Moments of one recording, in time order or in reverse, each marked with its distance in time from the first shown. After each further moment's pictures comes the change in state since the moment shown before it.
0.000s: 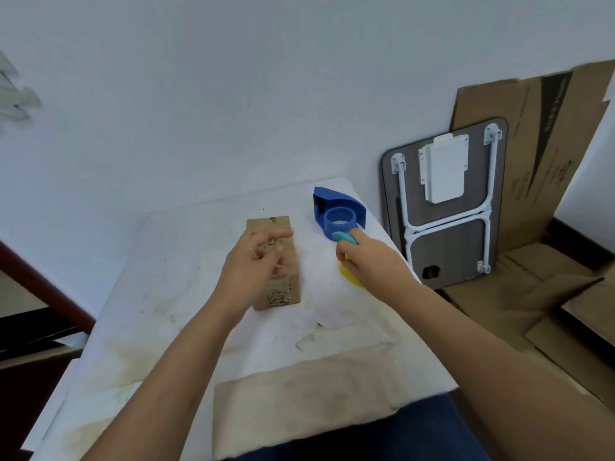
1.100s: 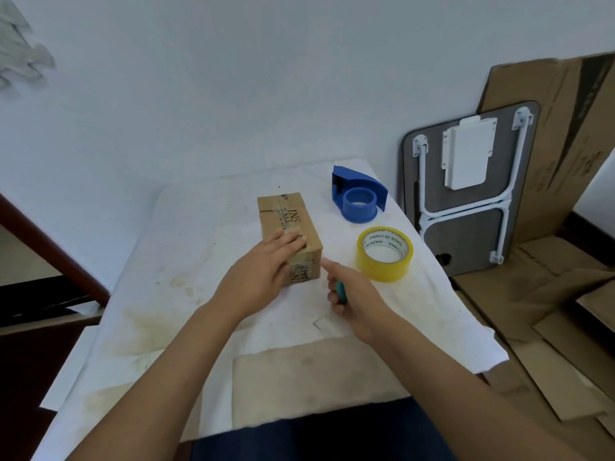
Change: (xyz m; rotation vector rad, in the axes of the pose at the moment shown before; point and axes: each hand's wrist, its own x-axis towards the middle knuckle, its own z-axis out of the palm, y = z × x) left_hand 0.002 -0.073 -0.026 0.807 -0.224 0.446; right_hand -0.027 -0.091 0.031 1.595 -0.199 0.964
